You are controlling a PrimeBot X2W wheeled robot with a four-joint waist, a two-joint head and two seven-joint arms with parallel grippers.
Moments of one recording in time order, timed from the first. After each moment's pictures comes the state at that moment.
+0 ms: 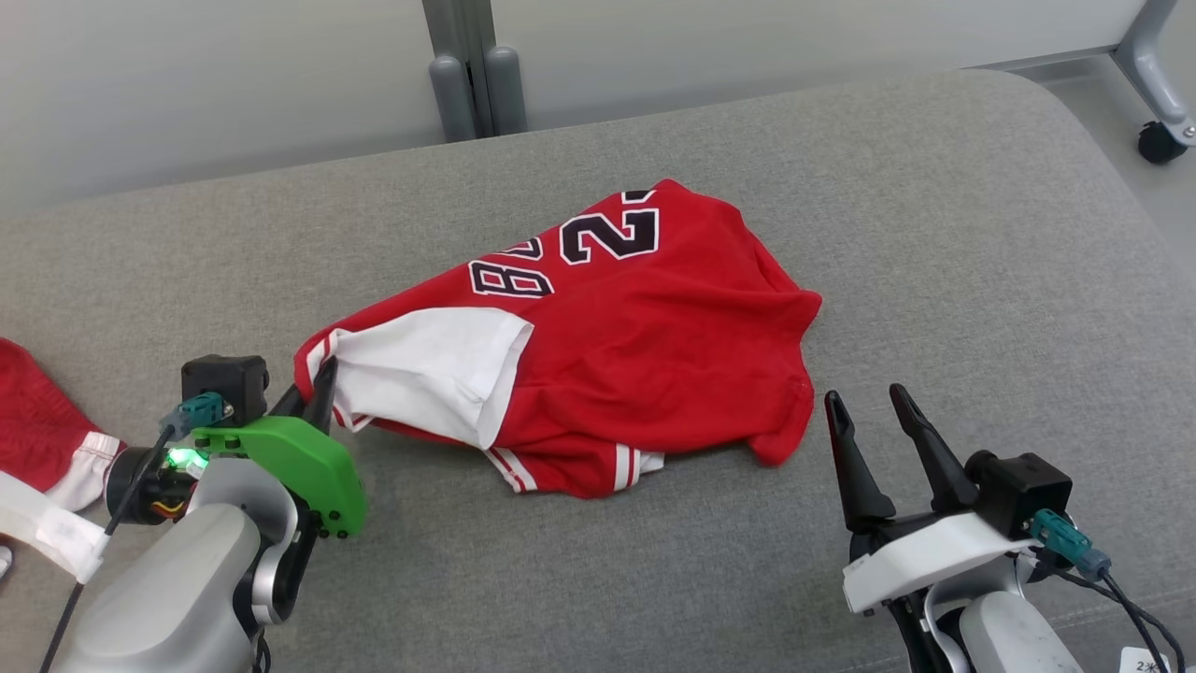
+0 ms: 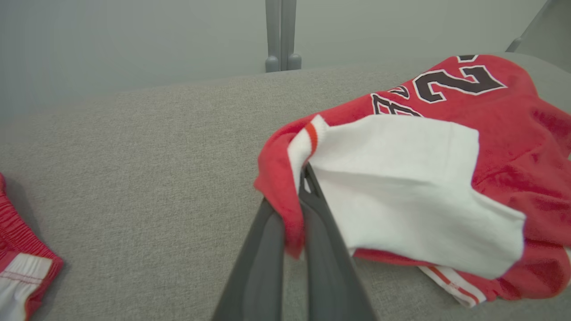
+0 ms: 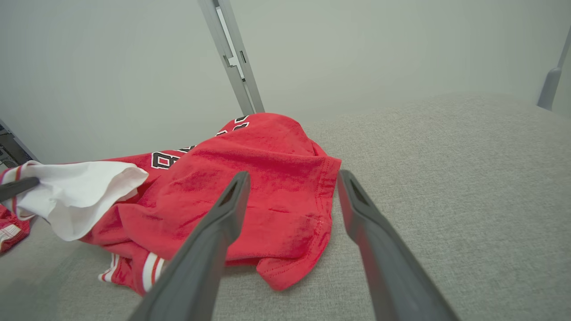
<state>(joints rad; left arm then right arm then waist) -0.56 0.51 -0.85 0.45 -0.94 0.20 -0.10 -0.11 -0.05 0.13 0.24 0.29 0.13 -0.26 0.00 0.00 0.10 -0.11</state>
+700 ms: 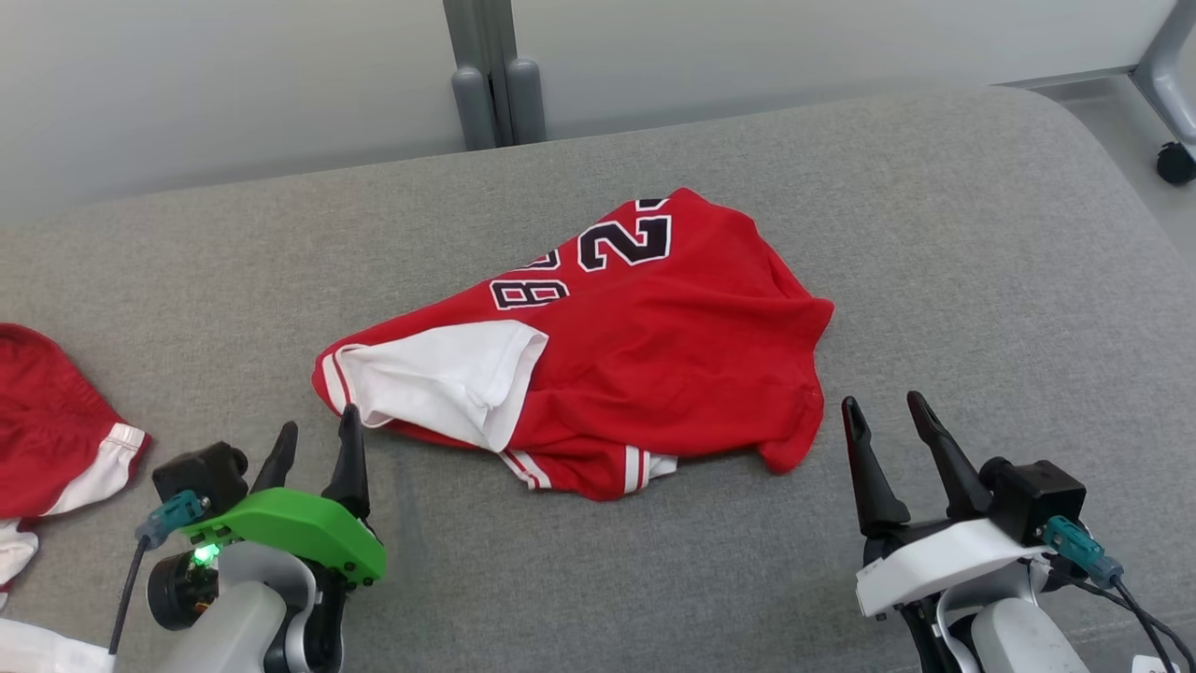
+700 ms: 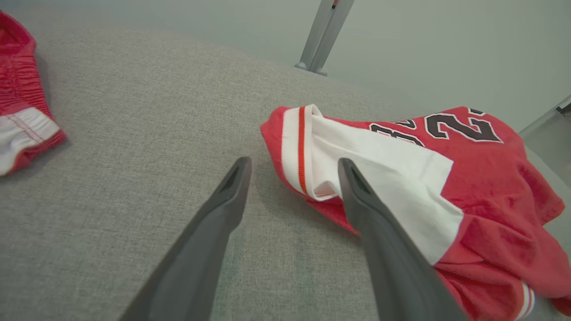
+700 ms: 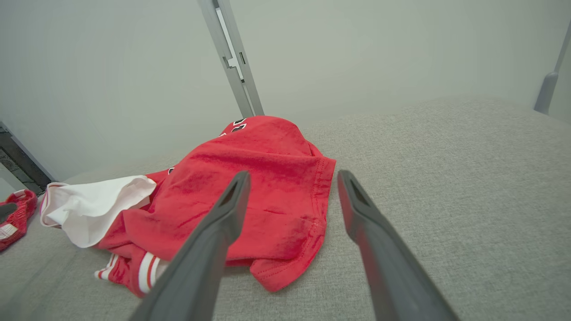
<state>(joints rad) -0.36 0.36 -0.62 0.48 -1.04 0.19 -0.26 -0.10 -0.05 0.10 0.25 0.28 0.13 -0.26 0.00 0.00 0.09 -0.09</state>
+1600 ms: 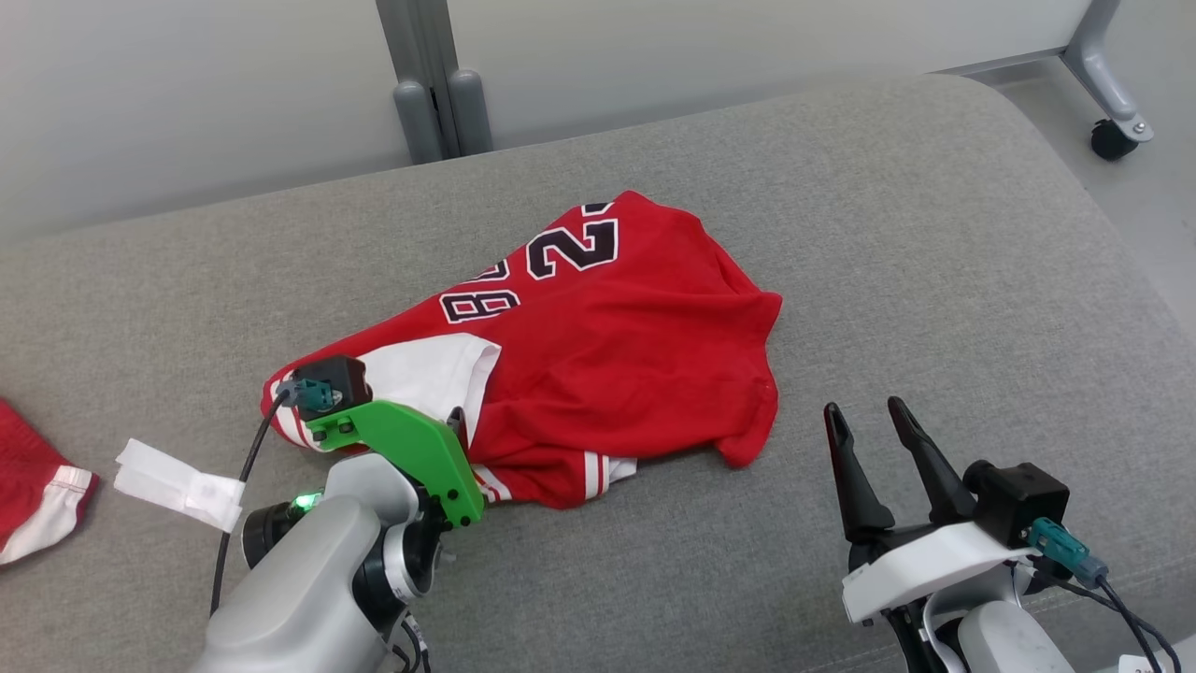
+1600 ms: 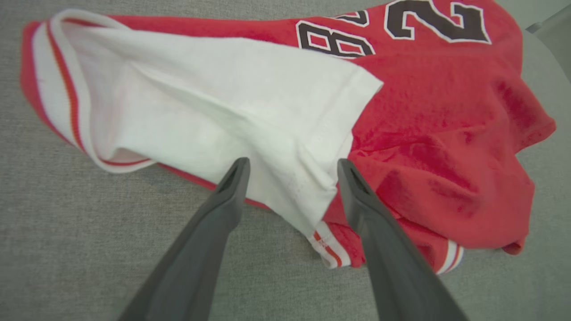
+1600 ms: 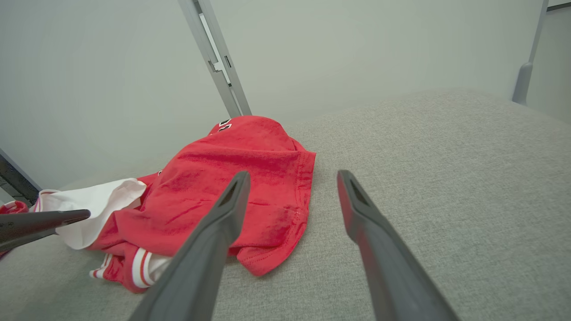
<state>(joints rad) -0.52 0.27 -0.75 0.46 -1.06 0.44 0.20 -0.10 -0.05 0.14 0.26 0.31 0.13 -0.26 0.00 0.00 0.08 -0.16</state>
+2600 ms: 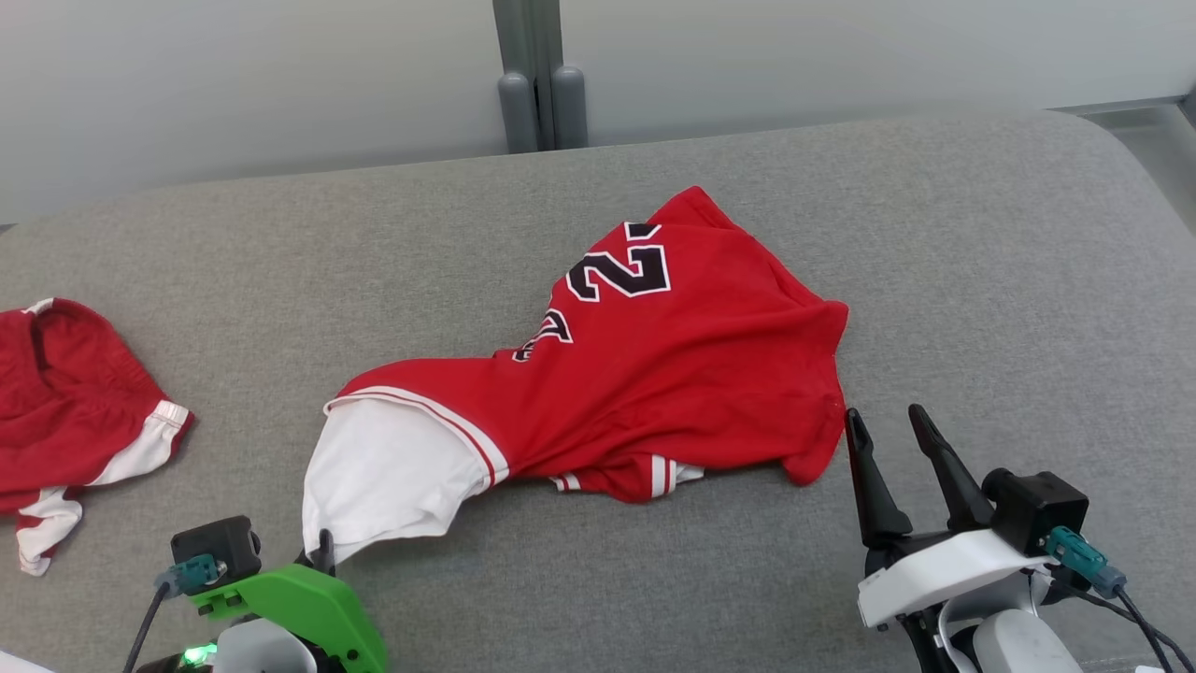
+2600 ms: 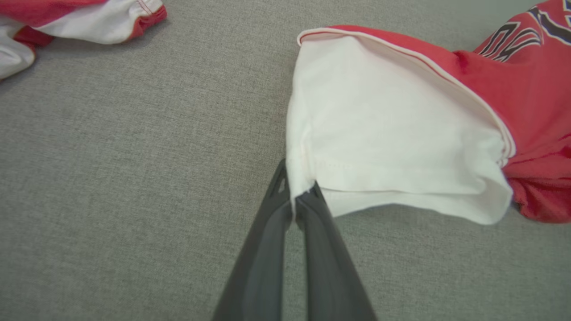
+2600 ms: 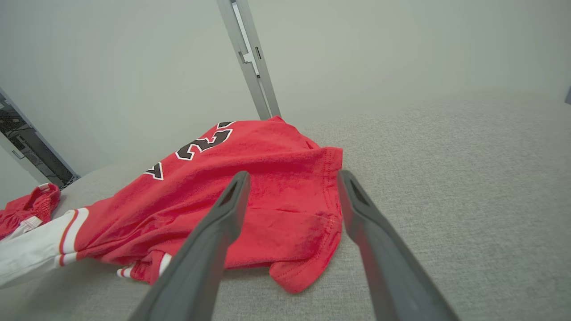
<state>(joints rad) -0.17 0.49 -0.67 0.17 -1.05 0.48 -0.01 -0.07 -0.05 0.10 0.25 0.30 0.13 -0.26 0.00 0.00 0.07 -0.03</state>
